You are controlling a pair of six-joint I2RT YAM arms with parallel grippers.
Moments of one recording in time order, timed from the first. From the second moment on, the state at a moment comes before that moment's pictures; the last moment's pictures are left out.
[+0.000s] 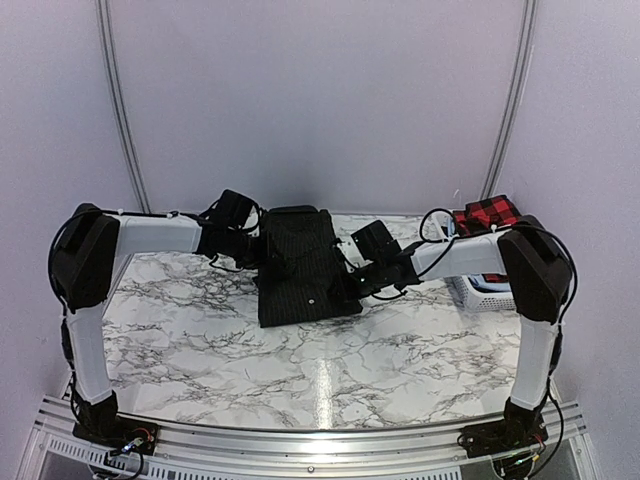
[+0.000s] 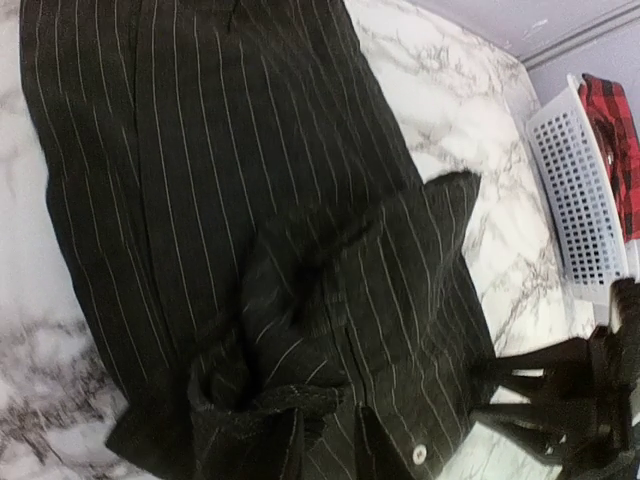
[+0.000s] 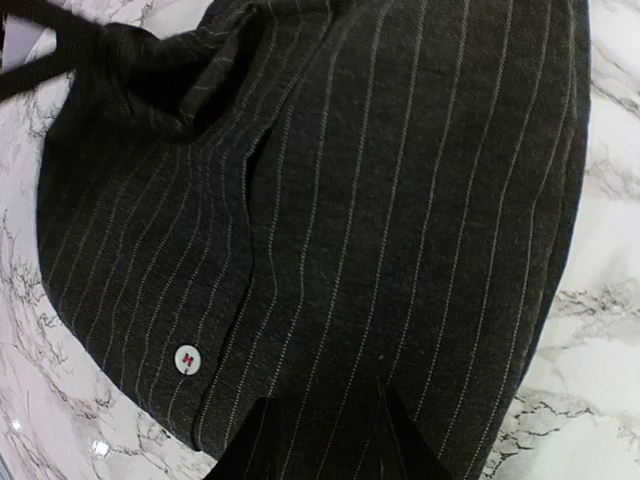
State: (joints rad) left arm -0.55 1.97 1.36 -0.19 0.27 -0.57; right arm 0.70 1.97 1.28 -0.15 -0.19 0.27
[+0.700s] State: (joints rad) left arm -0.44 1.85 1.26 -0.20 0.22 -0.59; right arm 0.64 1.93 1.28 -0.19 -0.12 0.30
